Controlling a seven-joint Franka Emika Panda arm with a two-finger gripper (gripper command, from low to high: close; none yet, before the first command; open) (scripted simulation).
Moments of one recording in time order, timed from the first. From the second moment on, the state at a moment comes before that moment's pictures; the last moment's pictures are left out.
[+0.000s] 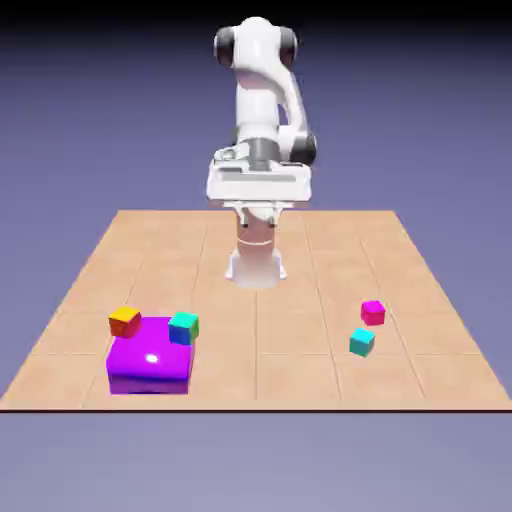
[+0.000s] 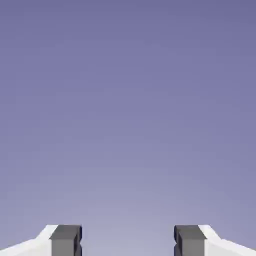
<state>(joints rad) 0.02 -0.53 0.04 -2.79 -0.03 3.00 0.73</state>
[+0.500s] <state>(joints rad) 0.14 0.02 0.55 -2.59 -0.44 2.51 0.64</state>
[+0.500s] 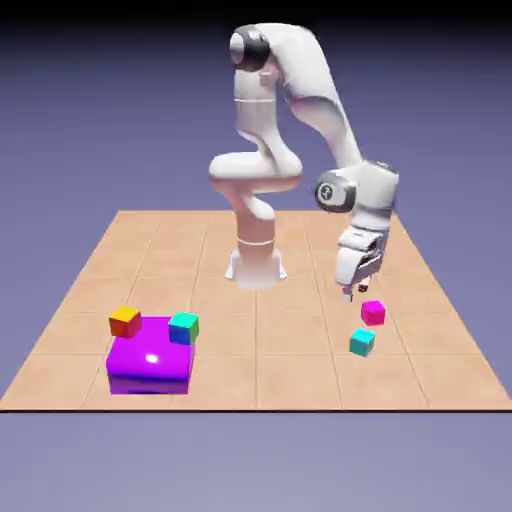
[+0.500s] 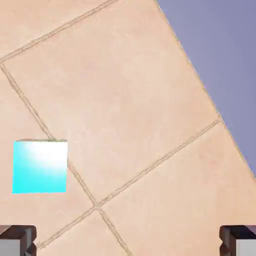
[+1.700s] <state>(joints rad) -0.13 0.14 0.42 -2.44 -0.12 2.20 1.13</state>
